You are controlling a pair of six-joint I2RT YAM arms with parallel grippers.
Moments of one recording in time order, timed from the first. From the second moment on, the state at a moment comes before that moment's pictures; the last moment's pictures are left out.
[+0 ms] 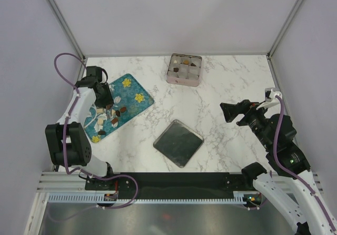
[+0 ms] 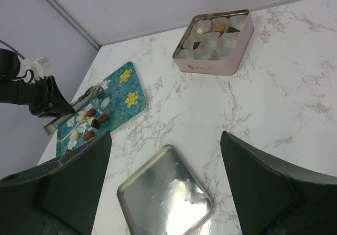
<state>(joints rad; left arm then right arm) 0.06 1.53 1.20 -0.78 -0.08 -0.26 0.44 0.48 0.82 -0.43 0.07 0.51</state>
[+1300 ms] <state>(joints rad) -0.44 1.78 1.83 -0.81 0.05 -0.28 0.44 0.51 0.82 -0.42 0.09 0.52</state>
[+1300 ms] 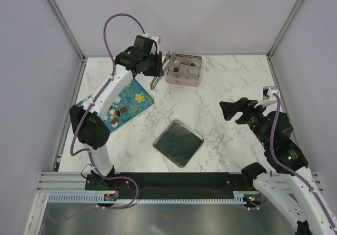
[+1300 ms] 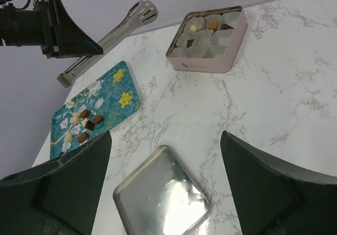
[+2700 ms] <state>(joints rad) -0.53 2.23 2.12 -0.74 -0.01 -0.19 0.44 0.56 0.83 -0.42 0.15 0.48</state>
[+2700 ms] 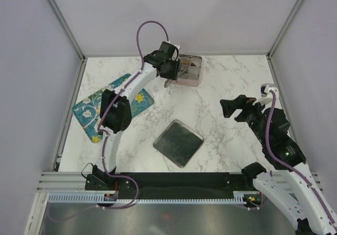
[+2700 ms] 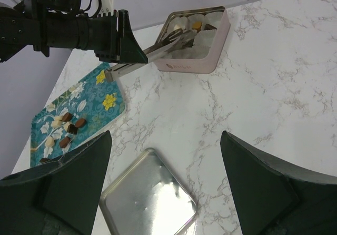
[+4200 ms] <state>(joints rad) -0.24 1.23 1.28 -0.91 -0.24 -0.25 0.44 0.53 0.81 -0.42 0.09 0.50</state>
